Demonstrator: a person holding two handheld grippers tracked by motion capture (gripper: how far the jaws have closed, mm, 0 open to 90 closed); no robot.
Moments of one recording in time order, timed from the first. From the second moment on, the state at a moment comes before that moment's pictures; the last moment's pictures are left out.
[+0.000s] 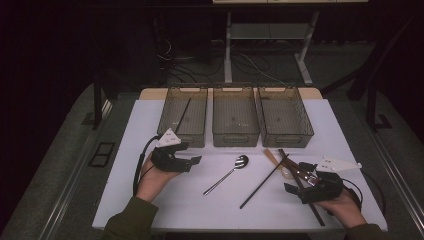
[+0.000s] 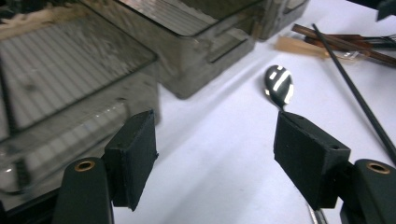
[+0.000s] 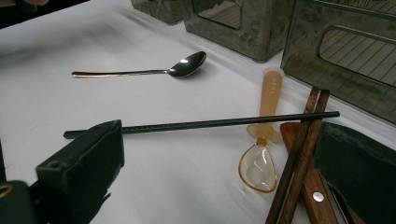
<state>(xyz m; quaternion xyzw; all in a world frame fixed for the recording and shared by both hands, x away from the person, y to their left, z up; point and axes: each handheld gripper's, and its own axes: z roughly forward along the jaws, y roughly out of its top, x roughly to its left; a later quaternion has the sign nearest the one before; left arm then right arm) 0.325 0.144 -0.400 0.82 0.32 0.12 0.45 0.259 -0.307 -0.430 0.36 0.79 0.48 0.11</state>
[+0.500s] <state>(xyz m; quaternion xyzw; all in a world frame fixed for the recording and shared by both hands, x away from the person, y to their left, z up) 0.305 0.115 -0.413 0.84 0.28 0.09 0.45 0.259 -0.308 -0.430 0.36 0.79 0.48 0.11</state>
